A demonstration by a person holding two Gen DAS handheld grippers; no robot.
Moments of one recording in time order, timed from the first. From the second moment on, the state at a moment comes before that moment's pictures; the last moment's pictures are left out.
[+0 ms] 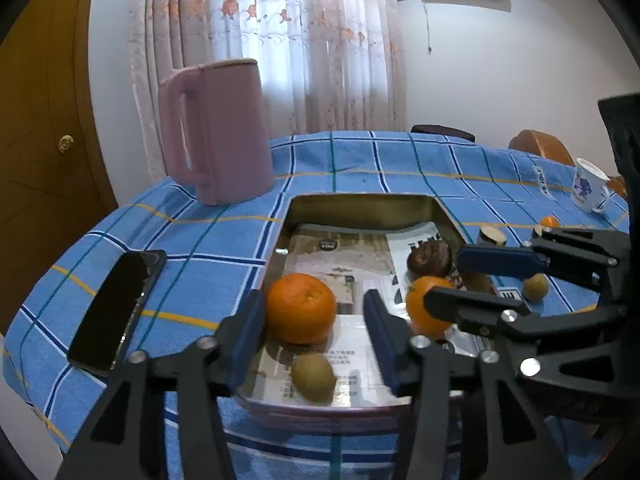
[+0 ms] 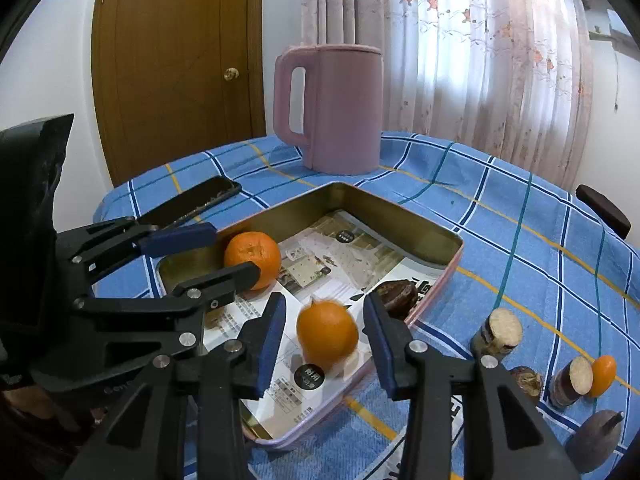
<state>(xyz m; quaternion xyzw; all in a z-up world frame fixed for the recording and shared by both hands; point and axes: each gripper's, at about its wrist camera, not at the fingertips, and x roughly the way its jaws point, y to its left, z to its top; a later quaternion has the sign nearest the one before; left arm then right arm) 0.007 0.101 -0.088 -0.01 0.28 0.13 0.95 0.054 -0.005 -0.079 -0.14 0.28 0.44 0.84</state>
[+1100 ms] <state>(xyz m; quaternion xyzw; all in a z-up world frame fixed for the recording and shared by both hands) 0.081 -0.055 -0.091 0.04 0.36 -0.07 0.93 0.101 -0.196 -0.077 -0.07 0.32 0.20 0.92</state>
